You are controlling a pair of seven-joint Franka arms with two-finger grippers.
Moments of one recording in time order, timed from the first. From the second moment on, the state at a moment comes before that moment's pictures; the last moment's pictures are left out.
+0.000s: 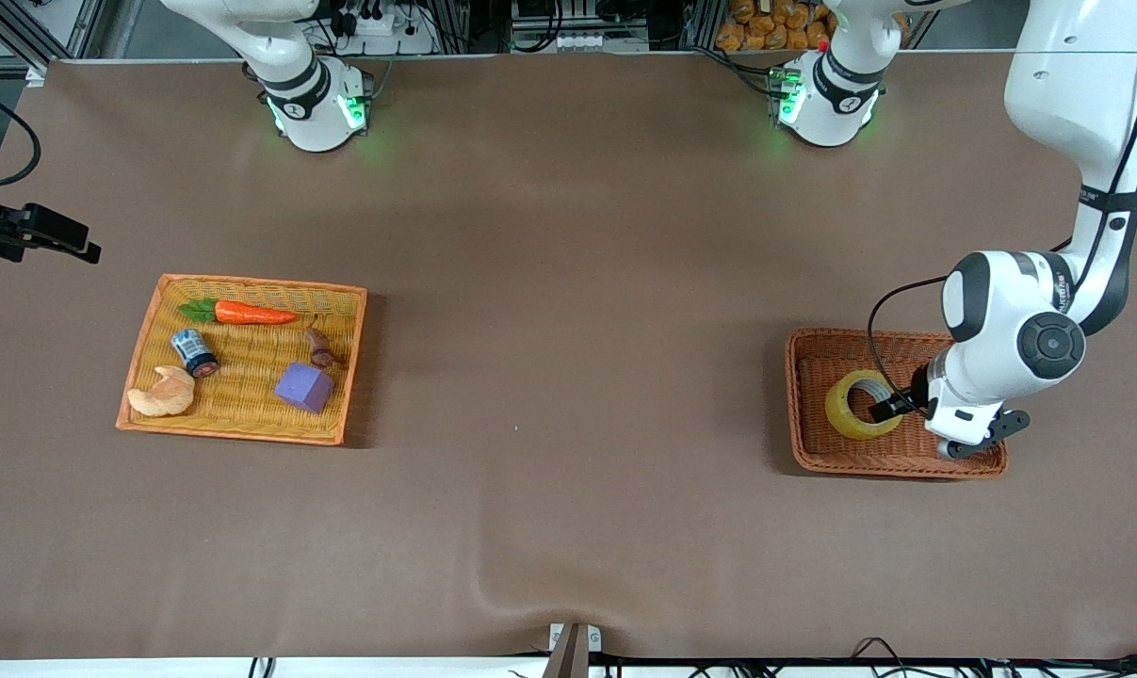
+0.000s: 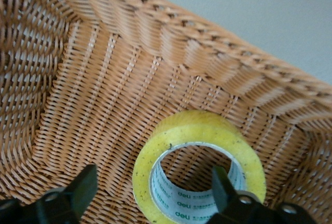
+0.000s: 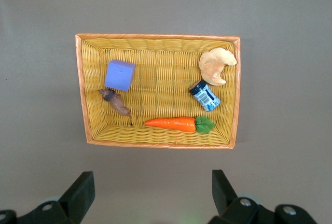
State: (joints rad) left arm 0.05 0.49 -0.07 -1.84 0.10 2.29 -0.49; right arm -0.06 0.01 -0.06 -1.62 0.03 1.53 -0.07
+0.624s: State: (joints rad) left arm 0.05 0.24 -0.12 -1.80 0.09 2.13 -0.26; right arm -0.07 0.01 -0.06 -1.62 0.03 1.53 -0.07
